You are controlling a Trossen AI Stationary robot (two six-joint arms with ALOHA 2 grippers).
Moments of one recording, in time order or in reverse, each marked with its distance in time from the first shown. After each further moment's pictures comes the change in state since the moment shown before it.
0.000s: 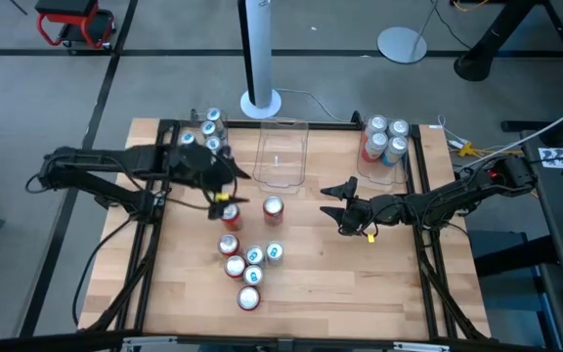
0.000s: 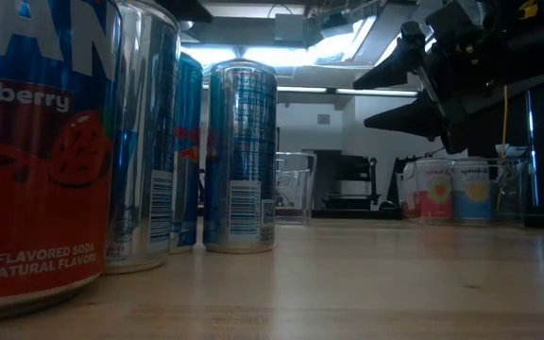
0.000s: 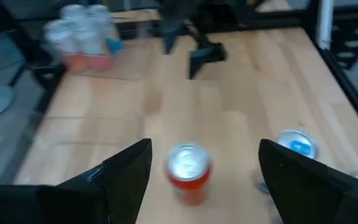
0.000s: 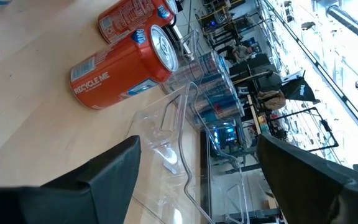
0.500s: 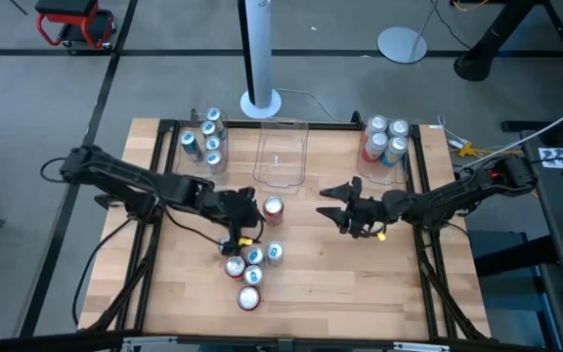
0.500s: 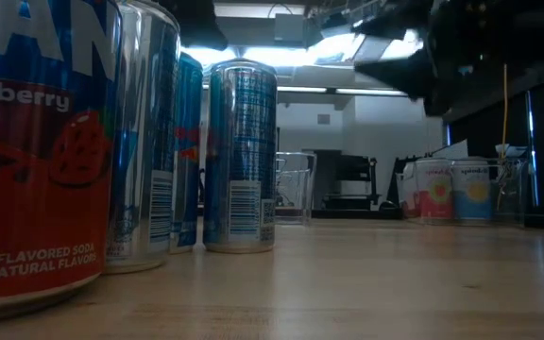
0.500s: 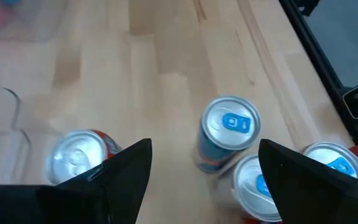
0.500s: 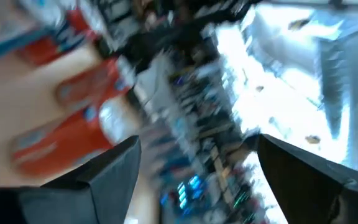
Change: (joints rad) left arm -0.213 0.262 0.000 0.072 0.000 -0.113; right arm -0.001 -0.009 0.001 0.272 -0.169 -0.189
